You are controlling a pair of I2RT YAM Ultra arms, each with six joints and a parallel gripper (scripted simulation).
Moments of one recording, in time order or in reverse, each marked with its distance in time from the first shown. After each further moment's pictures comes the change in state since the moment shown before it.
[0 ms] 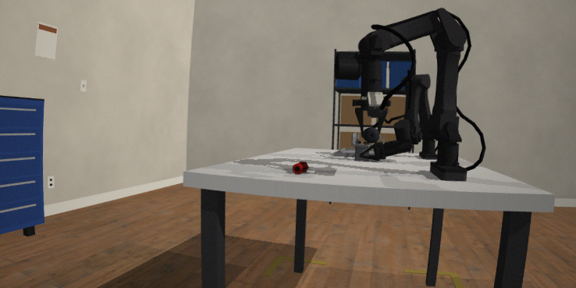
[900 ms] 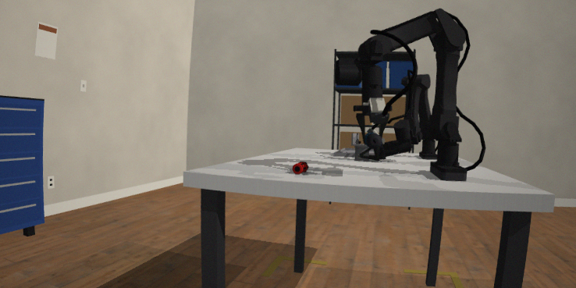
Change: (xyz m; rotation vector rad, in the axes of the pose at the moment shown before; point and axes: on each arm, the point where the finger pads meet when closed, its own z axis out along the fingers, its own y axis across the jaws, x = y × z) left arm 0.001 0.005 0.014 -0.022 0.006 -0.017; right arm 0.000 0.000 0.000 0.000 0.000 0.000
